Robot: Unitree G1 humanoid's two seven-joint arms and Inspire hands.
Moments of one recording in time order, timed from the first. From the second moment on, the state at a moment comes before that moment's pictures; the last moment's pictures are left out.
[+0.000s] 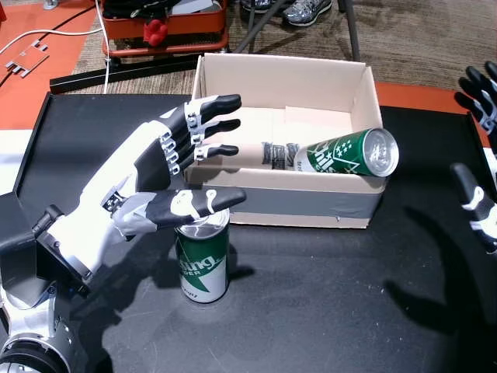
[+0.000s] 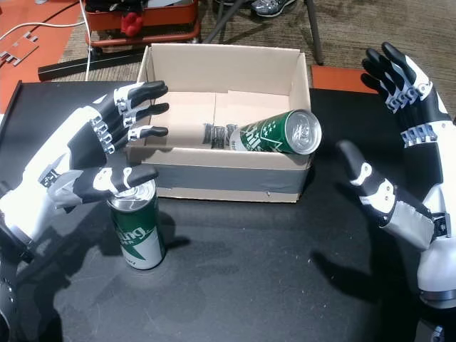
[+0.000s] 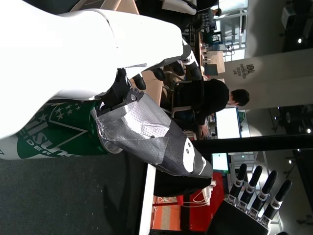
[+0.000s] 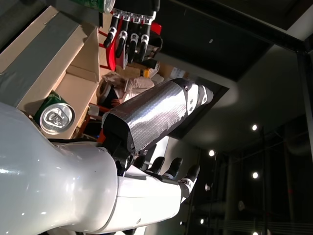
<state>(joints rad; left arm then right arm) -0.66 0.13 0.26 1.24 -0.22 -0.83 -0.91 -0.18 -0.21 -0.18 0.52 0.41 -0.98 0.57</state>
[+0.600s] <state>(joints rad) -0.66 0.13 0.25 1.24 -0.21 -0.82 -0.91 -0.19 -0.20 -0.21 0.52 0.41 -0.97 0.57</state>
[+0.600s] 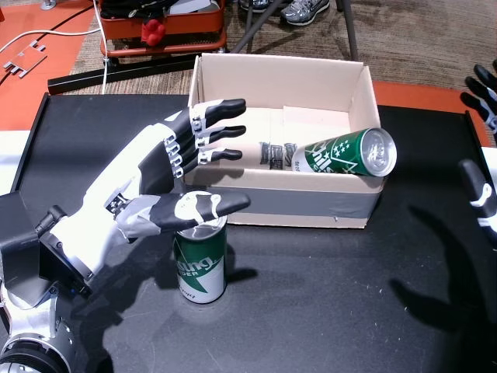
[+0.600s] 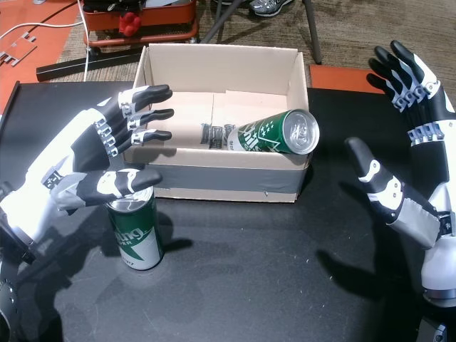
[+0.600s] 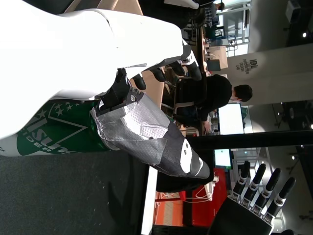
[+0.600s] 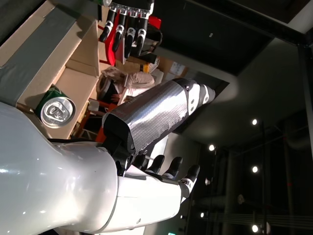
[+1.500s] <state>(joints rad) -0.62 0.12 0.20 1.24 -0.17 -0.79 -0.92 -0.18 -0.20 -0.25 0.47 0.45 -0.87 0.62</state>
